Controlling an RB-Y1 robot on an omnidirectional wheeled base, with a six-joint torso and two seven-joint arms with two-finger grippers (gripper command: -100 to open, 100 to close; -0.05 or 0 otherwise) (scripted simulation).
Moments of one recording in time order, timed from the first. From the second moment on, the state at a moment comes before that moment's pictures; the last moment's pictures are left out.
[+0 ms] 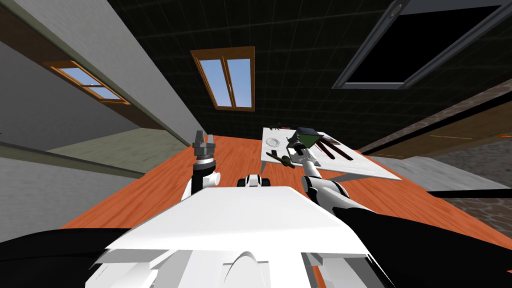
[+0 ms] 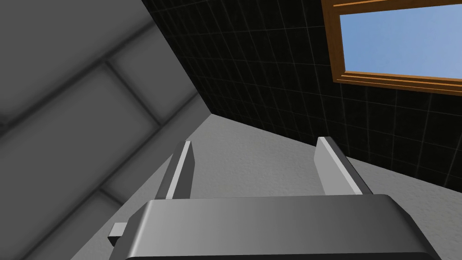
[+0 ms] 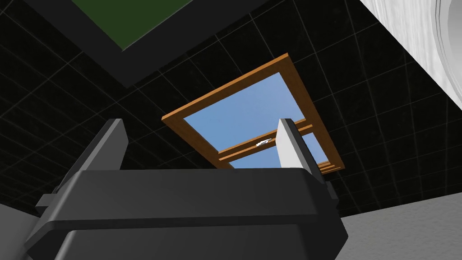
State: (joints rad) left arm 0.46 0.03 0.02 -2.30 -0.10 -0.49 0.00; right arm -0.37 -0.53 -0.28 -1.01 0.69 -0.35 1.45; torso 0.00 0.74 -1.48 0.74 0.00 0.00
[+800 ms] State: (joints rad) left arm 0.46 0.03 0.02 -2.30 -0.10 -0.49 0.00; right arm -0.43 -0.70 -0.15 -0.90 0.61 -0.25 1.42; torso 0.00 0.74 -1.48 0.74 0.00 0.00
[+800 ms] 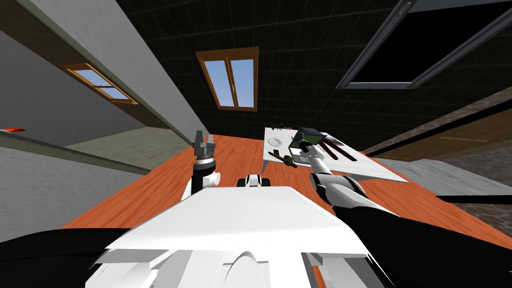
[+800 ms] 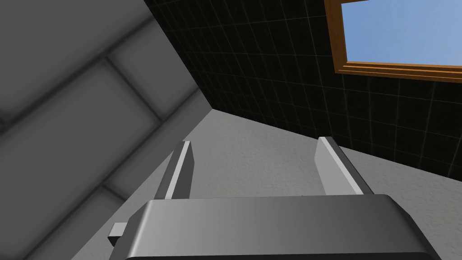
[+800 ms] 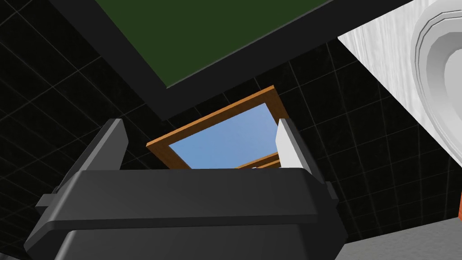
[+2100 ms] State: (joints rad) left arm 0.46 0.03 0.02 -2.30 -0.10 -0.49 0.00; right arm -0.48 -0.73 -0.39 -0.77 0.64 -0.14 1.60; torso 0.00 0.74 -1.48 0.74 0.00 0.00
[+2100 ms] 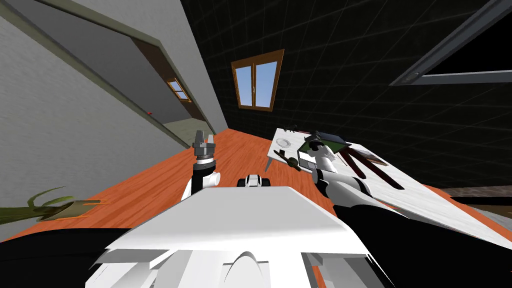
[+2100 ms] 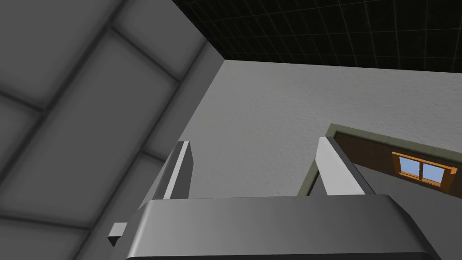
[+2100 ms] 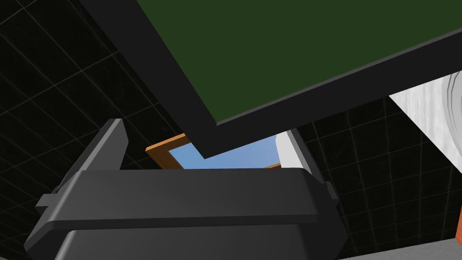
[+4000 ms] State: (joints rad) left arm 0.46 0.03 0.02 -2.30 -0.10 -0.49 0.00; right arm -0.51 -0.71 -0.65 -0.70 0.68 -0.09 1.74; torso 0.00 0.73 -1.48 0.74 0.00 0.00
